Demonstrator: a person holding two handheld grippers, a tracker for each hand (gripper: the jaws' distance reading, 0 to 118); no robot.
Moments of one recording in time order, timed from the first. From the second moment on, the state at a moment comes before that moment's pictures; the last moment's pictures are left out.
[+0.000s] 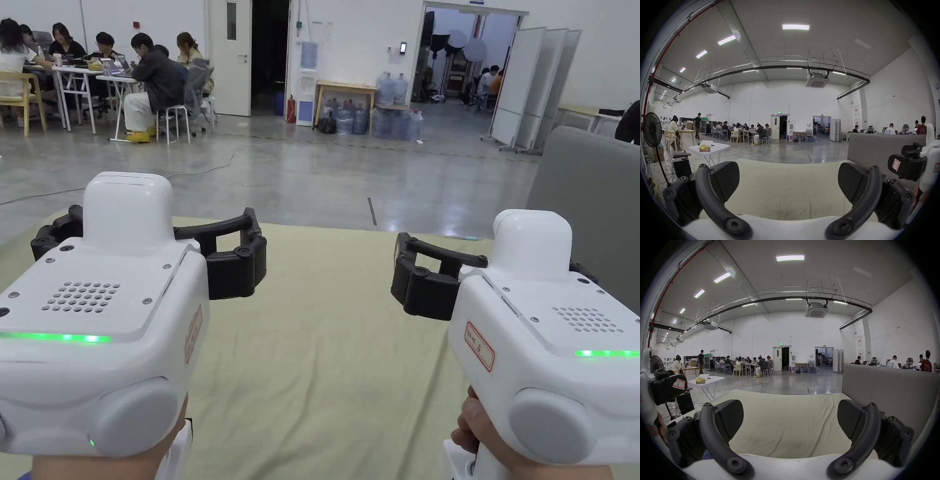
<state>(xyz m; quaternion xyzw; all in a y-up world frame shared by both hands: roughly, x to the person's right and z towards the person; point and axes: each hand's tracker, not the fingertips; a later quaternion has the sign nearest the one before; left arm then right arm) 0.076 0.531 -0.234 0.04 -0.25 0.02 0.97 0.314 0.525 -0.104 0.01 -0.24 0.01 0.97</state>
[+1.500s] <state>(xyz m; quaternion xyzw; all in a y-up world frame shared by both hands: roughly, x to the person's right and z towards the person) -0.069 0.519 -0.237 0.00 -0.08 0.00 1.00 0.163 0.507 -0.217 -0.05 0.04 0.02 1.00</state>
